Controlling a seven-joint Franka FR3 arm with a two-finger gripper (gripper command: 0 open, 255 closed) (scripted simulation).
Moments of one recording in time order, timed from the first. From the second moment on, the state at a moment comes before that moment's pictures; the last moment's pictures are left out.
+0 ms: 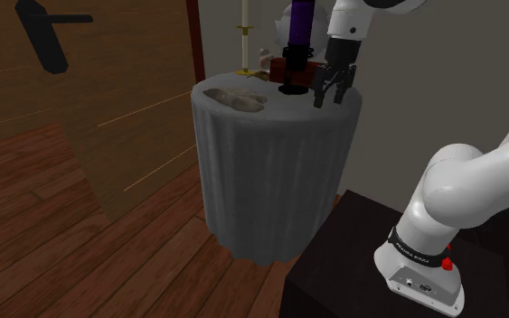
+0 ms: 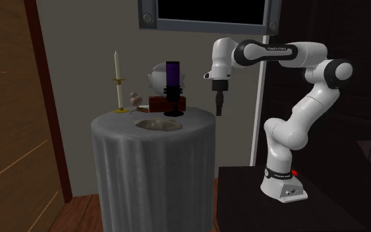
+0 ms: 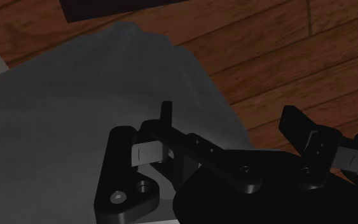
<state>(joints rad) 0.00 -0.75 -0.07 -2.36 0.04 1.63 0.16</state>
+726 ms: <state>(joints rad) 0.08 -0.41 -0.12 -2.11 0.07 1.75 -0.04</state>
